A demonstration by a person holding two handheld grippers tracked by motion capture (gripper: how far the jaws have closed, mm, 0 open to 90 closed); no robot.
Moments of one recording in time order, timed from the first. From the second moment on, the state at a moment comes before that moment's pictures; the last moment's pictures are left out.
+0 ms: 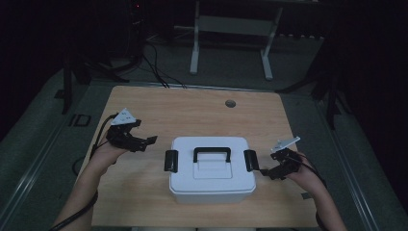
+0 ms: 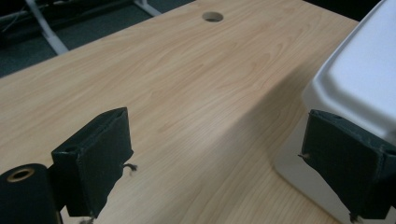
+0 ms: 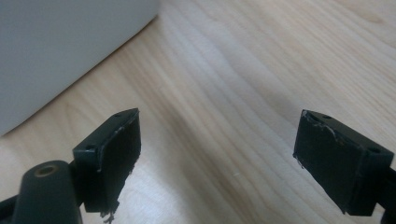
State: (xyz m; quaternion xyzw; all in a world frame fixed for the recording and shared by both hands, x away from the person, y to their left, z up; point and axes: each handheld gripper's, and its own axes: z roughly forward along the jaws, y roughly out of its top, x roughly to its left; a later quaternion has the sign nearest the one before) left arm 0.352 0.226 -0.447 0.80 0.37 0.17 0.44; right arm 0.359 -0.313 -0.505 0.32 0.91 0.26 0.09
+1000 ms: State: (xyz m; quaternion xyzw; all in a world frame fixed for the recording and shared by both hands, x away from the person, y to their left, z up) left arm 0.299 0.276 -0.516 0.75 0.43 0.20 0.46; right arm 0.351 -0.327 -0.537 0.44 0.81 0.34 0.21
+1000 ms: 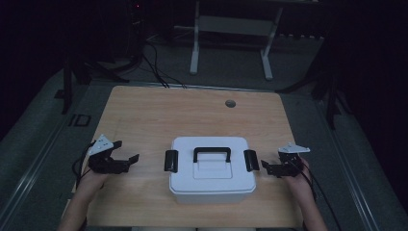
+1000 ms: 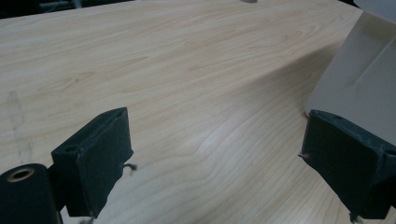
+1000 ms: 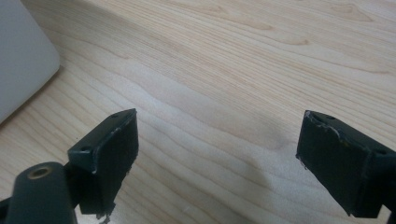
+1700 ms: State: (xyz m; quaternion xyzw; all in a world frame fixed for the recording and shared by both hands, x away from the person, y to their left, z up) left arm 0.264 0.289 -0.532 0.72 0.45 0.23 0.48; right arm 0.322 -0.343 -0.539 0.47 0.75 0.38 0.26
